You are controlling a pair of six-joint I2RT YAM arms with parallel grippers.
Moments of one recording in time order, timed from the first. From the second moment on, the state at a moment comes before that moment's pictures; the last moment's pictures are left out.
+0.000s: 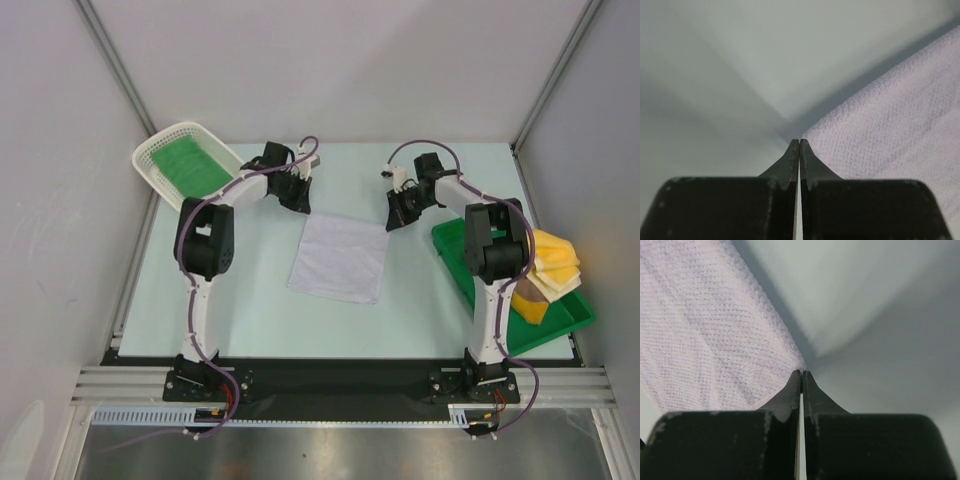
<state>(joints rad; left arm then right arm) -0.30 2.28 1.82 -0.55 0.48 0.18 0.17 2.16 1.61 -0.62 -0.60 -0.34</state>
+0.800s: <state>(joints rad) -0.31 1.78 1.24 -0.30 0.47 0.17 0.44 1.69 1.25 -0.57 -0.24 -0.19</state>
